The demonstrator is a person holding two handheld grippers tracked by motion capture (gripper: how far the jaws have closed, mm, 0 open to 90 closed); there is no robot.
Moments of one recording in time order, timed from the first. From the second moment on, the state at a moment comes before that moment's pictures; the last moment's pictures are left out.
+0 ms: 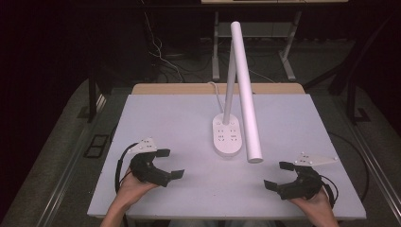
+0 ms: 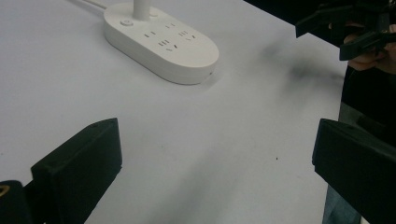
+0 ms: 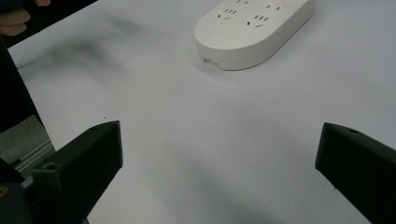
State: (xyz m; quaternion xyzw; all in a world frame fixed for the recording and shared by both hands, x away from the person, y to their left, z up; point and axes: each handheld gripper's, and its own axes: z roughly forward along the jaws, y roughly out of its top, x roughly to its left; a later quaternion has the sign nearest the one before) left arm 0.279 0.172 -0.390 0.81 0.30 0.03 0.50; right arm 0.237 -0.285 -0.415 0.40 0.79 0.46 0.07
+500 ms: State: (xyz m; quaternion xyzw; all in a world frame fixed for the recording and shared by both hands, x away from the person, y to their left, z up) left arm 0.297 0.166 -0.376 0.82 0.30 0.03 0.49; right arm 0.237 -0.286 -0.415 0.40 0.79 0.46 0.07
